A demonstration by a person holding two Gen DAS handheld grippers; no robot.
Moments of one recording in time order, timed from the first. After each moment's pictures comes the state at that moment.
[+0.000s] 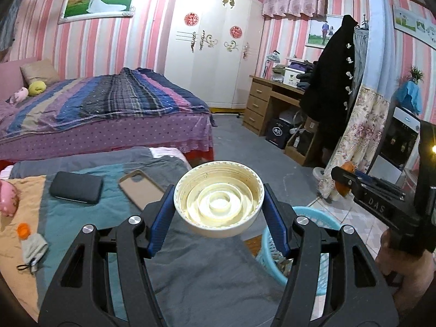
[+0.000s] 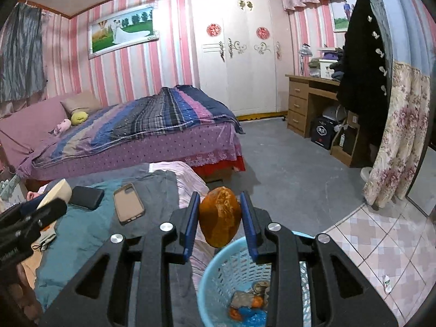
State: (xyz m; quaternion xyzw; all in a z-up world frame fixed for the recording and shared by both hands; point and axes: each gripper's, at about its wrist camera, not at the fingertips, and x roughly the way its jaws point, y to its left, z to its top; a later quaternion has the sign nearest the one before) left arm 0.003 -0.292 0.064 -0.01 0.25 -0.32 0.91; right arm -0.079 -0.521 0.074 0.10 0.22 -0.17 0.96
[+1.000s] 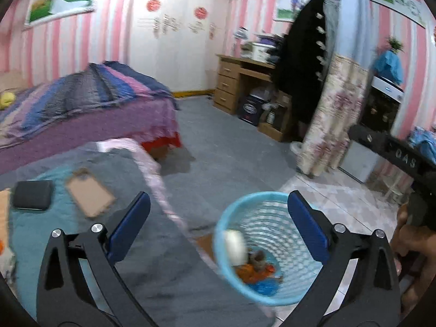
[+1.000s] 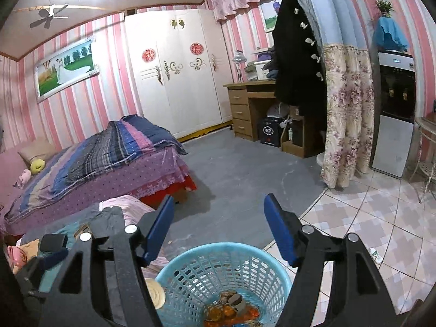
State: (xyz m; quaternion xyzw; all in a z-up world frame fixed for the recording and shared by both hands) left arm -0.007 -0.365 0.045 0.04 0.27 -0.37 0.89; right arm -0.110 -0.578 0.073 0.16 0.16 -0.30 0.93
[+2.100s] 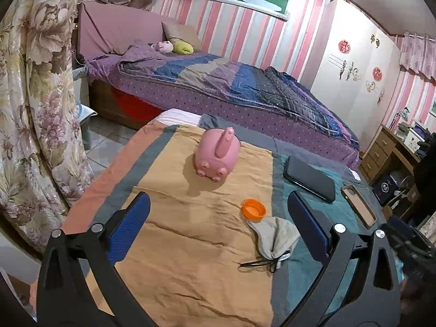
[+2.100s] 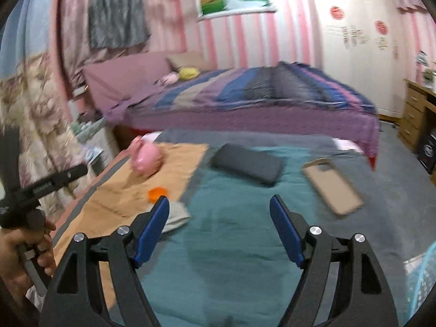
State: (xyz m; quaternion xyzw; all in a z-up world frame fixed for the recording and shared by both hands) left arm 0.078 0.098 -0.007 -0.13 0.28 0.01 0.95; right arm 0.058 -0.215 0.000 0.03 0.27 0.13 0.95
